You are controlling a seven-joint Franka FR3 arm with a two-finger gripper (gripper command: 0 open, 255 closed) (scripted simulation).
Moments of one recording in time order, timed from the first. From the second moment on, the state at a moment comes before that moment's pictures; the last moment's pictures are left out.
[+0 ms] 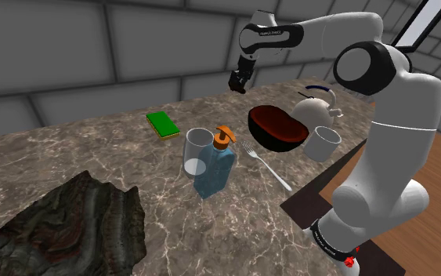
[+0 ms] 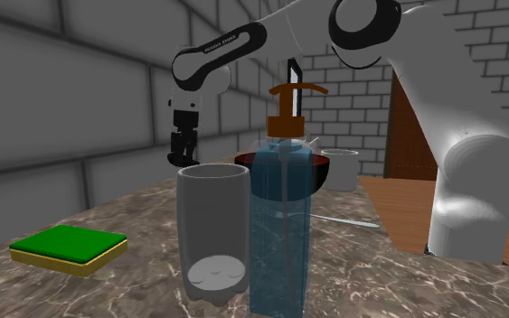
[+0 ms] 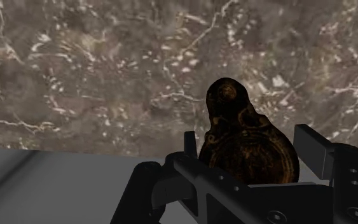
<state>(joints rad) -0.38 0.47 0.21 -1.47 -0.07 2.02 -0.31</state>
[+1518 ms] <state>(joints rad) -0.36 0.48 0.21 -1.14 -0.07 1.71 -0.31</state>
